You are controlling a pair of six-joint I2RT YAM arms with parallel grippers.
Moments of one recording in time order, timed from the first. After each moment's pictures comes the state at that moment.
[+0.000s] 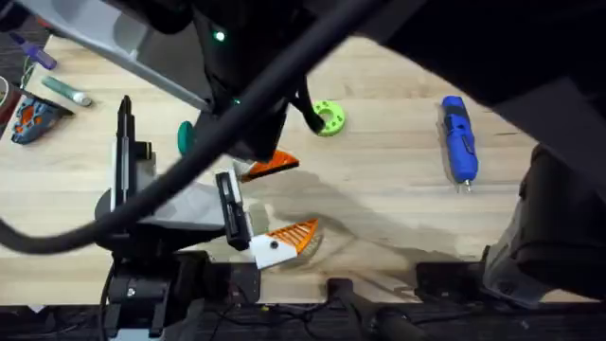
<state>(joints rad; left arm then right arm) 0.02 0.01 0.01 -0.15 1.28 0.03 1.12 2.02 2.36 -1.64 0.06 -0.16</state>
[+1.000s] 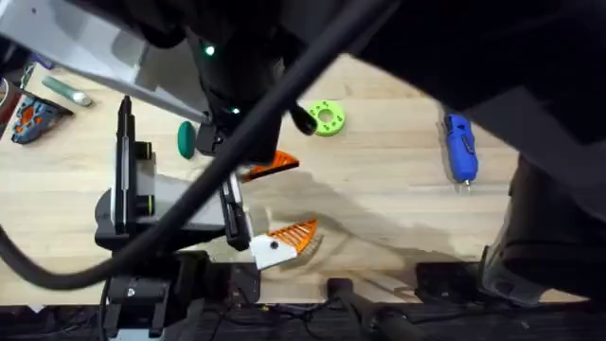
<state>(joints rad) 0.02 0.01 0.01 -0.15 1.28 0.03 1.13 2.04 2.36 -1.64 0.06 -0.27</state>
